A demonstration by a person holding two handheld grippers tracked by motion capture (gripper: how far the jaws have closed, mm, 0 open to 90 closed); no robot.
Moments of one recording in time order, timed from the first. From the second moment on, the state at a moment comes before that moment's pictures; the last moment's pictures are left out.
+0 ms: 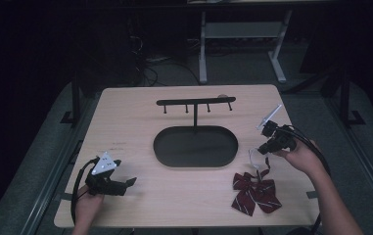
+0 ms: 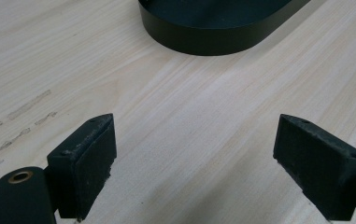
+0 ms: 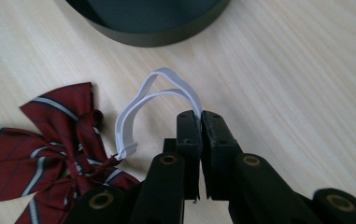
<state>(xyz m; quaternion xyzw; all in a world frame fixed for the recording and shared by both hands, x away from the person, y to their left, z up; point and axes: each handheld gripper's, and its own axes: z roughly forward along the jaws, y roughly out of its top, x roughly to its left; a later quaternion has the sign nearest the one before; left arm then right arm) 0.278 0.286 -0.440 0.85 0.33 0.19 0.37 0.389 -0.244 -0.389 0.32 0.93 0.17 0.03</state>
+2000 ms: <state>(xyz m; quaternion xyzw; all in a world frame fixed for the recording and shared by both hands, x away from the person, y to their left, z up) 0.278 0.286 -0.440 0.84 0.33 0.19 0.38 0.361 -0.200 -0.270 0.23 0.94 0.22 0.10</state>
